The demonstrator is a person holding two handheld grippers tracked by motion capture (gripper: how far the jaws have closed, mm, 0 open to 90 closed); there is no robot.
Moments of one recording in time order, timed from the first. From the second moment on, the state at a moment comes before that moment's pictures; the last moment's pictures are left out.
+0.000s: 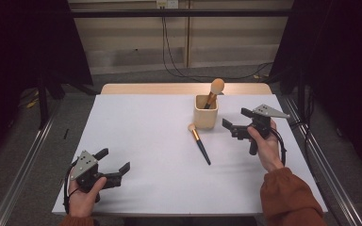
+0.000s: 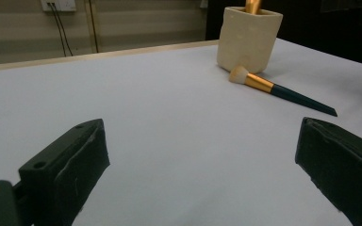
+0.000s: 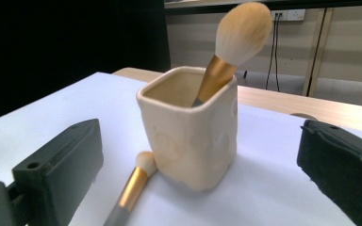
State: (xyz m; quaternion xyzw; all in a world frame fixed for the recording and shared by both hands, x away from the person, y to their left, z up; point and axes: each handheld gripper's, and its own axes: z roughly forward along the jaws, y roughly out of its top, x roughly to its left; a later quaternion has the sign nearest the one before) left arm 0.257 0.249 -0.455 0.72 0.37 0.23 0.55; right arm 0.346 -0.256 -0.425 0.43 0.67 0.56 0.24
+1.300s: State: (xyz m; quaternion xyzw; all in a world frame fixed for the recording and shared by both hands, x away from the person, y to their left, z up) left arm 0.241 0.256 -0.455 0.72 0.37 0.23 0.55; right arm 0.221 -0.301 -0.453 0.44 0.66 0.54 0.29
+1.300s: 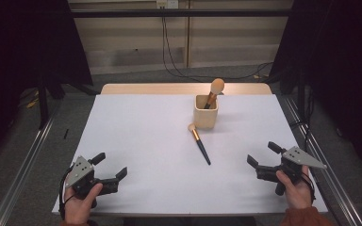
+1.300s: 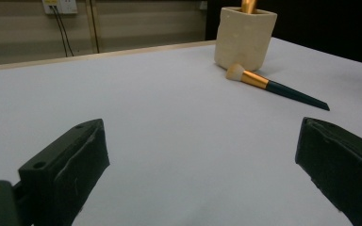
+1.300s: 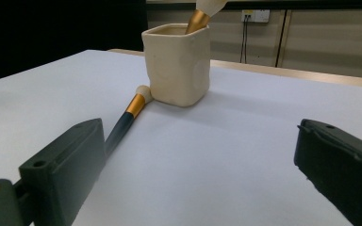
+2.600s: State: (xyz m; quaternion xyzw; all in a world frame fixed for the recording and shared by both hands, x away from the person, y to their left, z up) left arm 0.242 0.256 -0.454 0.72 0.37 0.24 0.55; right arm 0.223 -0.296 -0.446 0.44 0.65 0.56 0.27
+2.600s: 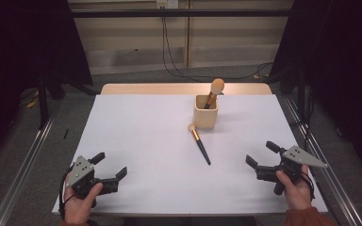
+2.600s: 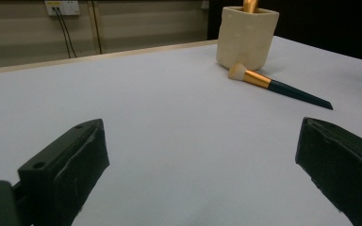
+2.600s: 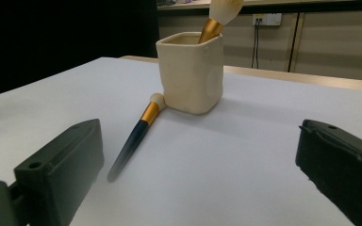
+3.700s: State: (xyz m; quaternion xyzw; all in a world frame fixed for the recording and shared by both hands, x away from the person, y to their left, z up) left arm 0.240 0.257 -0.454 0.71 0.37 0.23 0.55; right arm 0.301 -0.257 -0.415 0.39 0.67 0.57 0.26
